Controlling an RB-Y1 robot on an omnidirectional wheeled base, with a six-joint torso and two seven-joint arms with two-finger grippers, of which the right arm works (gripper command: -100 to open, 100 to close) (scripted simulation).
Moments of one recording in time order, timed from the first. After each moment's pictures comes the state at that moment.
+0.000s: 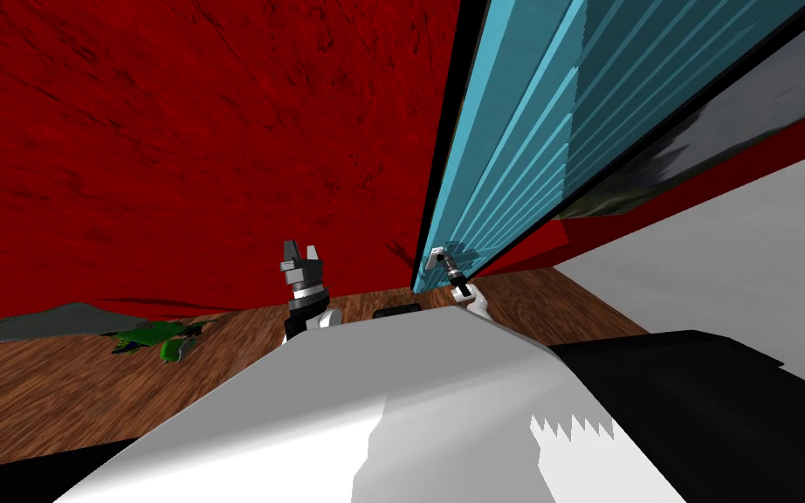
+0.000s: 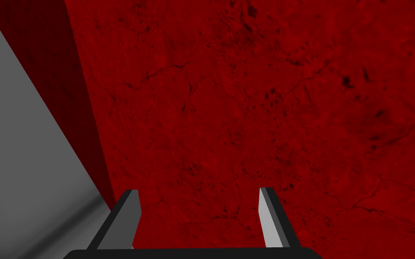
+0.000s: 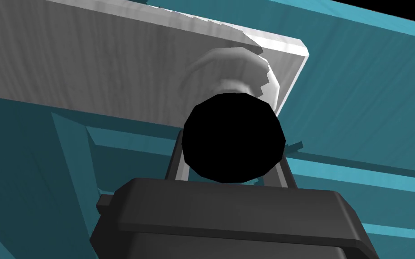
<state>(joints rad) 0.16 -0.33 -0.11 -1.30 0.27 -0.53 -0.41</state>
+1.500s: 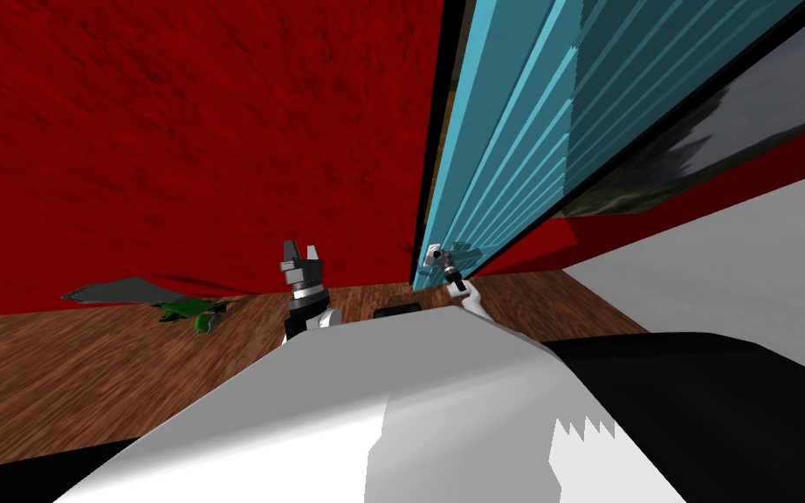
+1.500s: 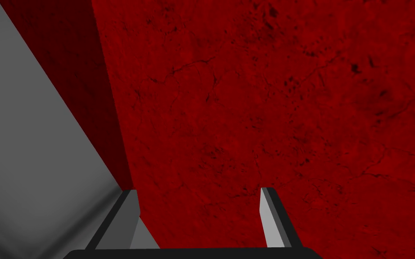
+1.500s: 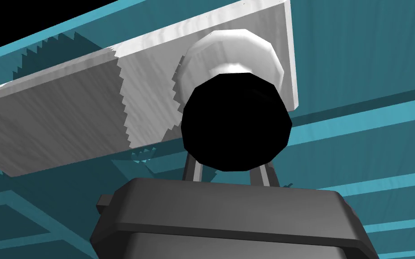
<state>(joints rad) 0.08 -0.34 -0.04 -1.23 0.11 -0.48 -0.77</state>
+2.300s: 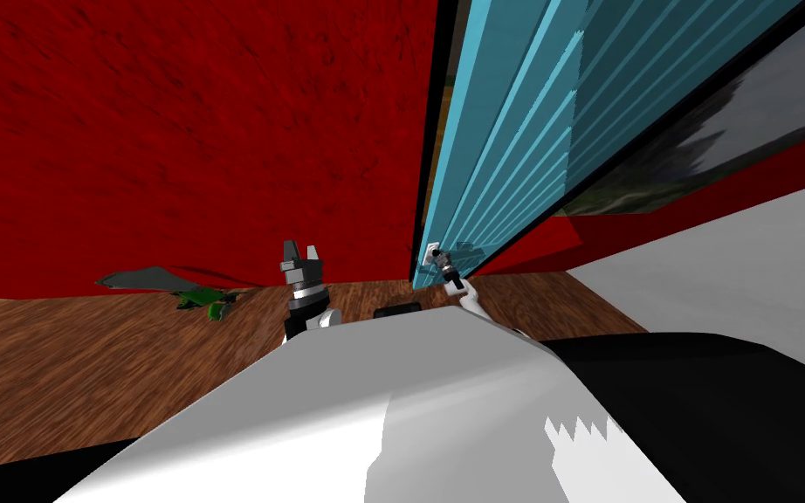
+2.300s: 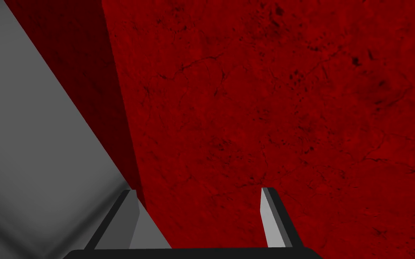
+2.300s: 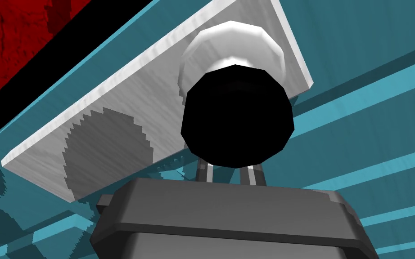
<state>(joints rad) 0.06 -0.34 0.00 -1.22 0.02 -0.44 -0.96</state>
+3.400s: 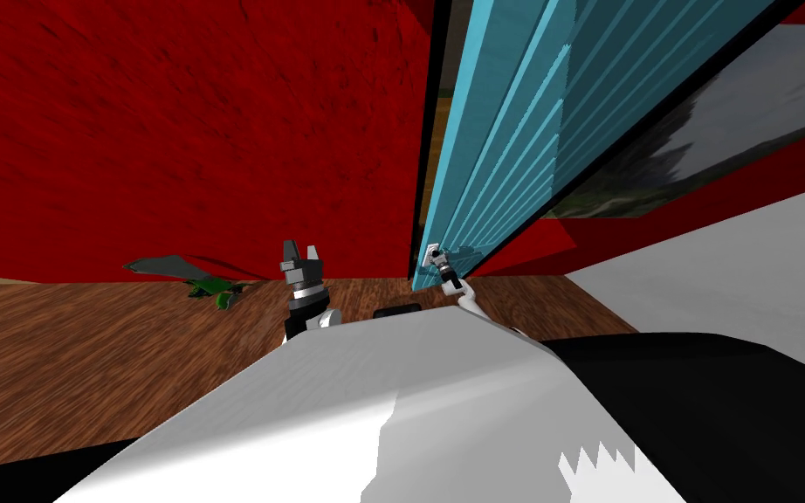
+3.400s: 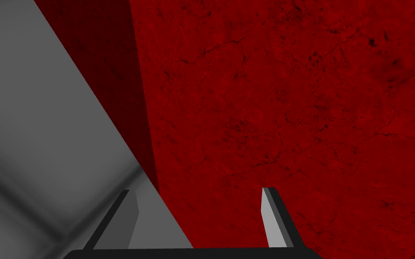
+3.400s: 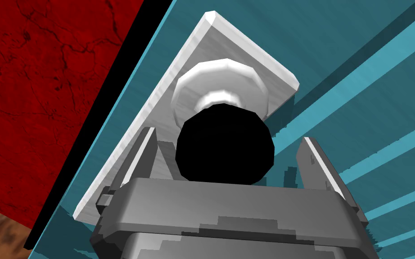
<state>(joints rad) 0.05 -0.34 0.05 -1.24 -0.08 -0.40 -1.23</state>
